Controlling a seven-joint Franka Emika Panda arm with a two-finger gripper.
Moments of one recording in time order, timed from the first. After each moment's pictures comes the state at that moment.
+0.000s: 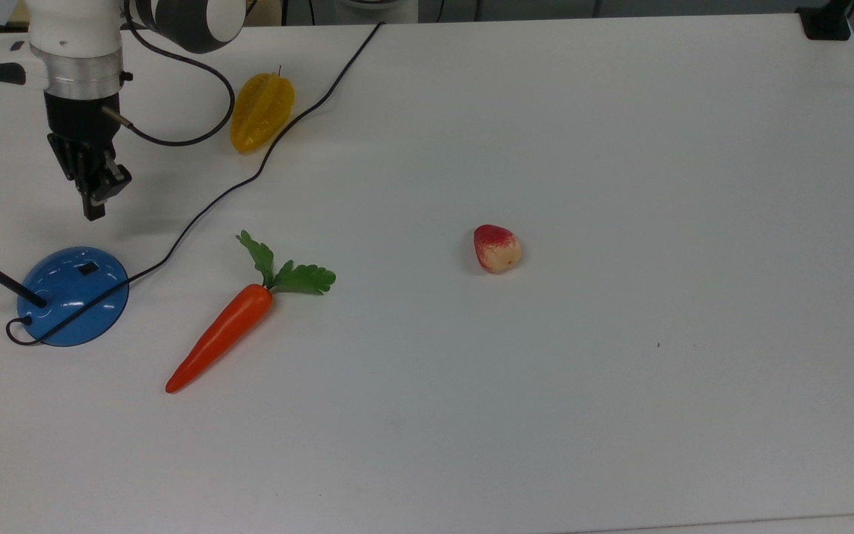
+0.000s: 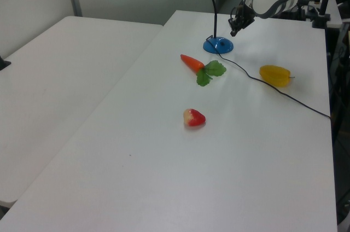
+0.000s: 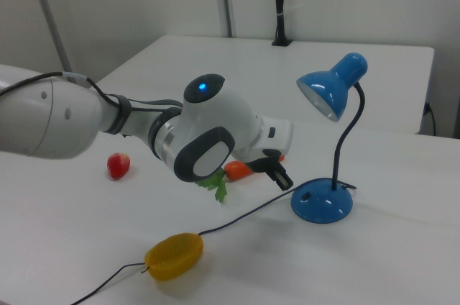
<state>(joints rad) -0.17 0.34 -0.21 -1.91 0.12 2.74 0.18</state>
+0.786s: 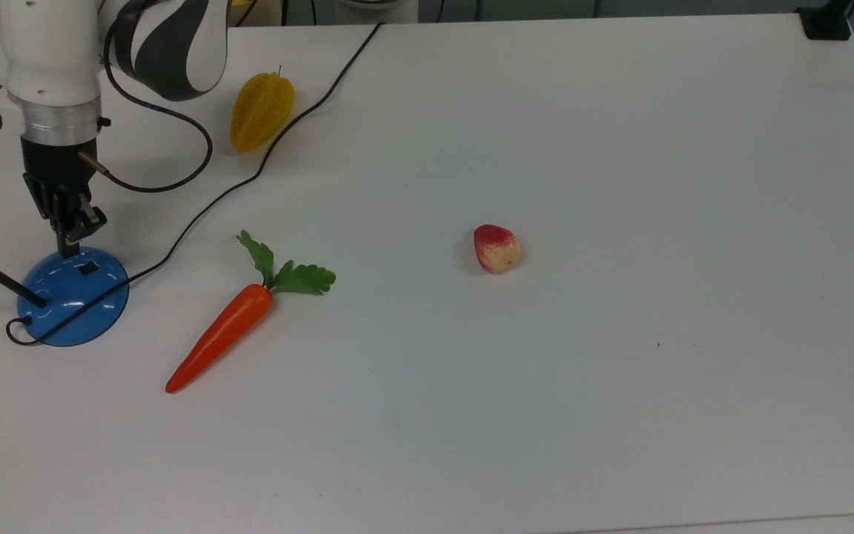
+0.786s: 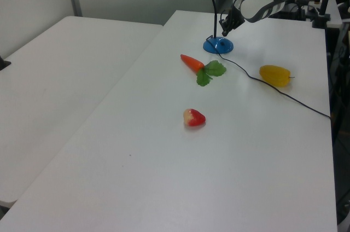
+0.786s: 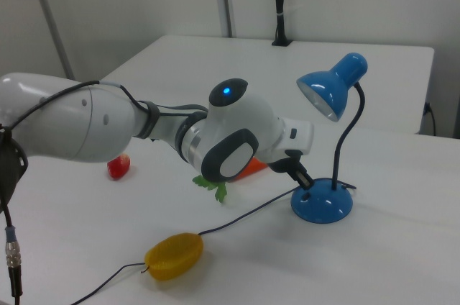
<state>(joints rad) -0.19 0.51 -0.21 -1.72 0.12 2.74 0.18</state>
